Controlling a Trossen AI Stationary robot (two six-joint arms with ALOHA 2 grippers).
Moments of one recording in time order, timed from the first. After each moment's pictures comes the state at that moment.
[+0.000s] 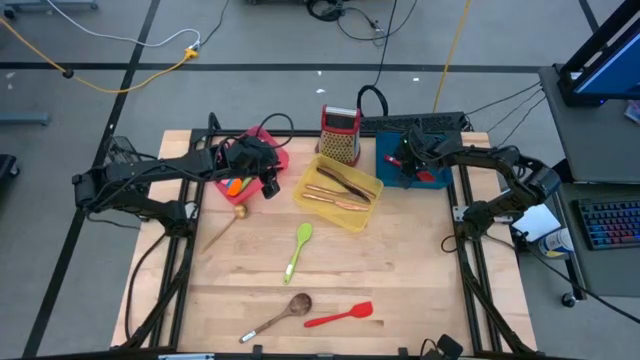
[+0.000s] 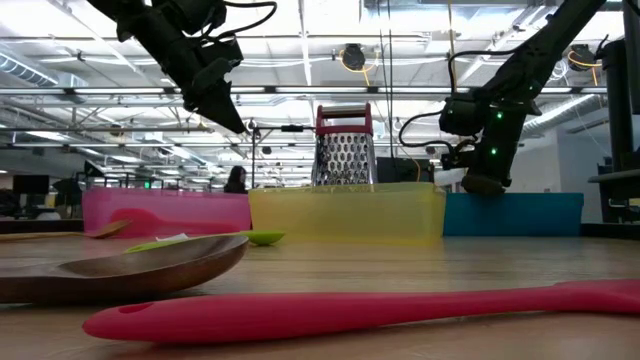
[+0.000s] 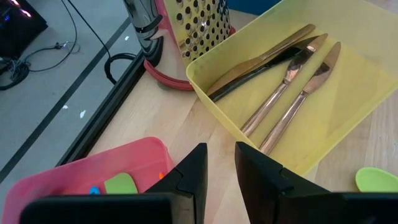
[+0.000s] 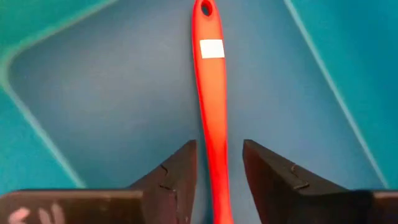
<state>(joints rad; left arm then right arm) 0.37 1.21 0.86 -0.36 -0.13 0.05 -0.83 1.45 0.68 -0.37 0.10 -0.25</state>
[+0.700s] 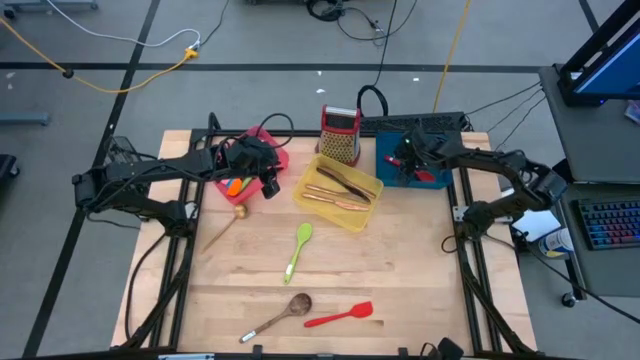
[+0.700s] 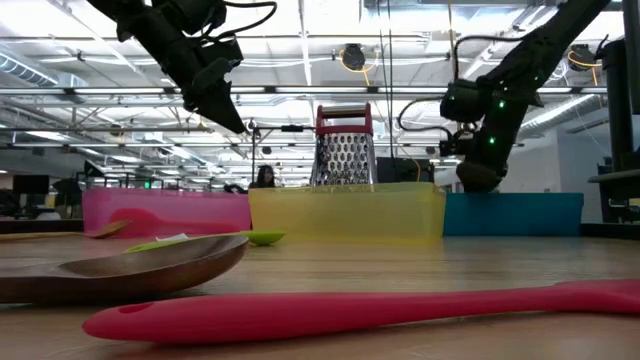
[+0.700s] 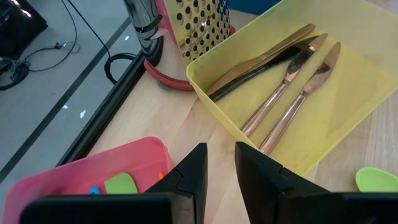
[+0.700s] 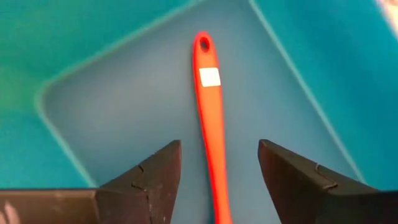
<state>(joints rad) 0.37 1.21 0.86 -0.36 -0.13 0.05 -0.81 1.38 0.68 -0.36 0.10 -0.21</state>
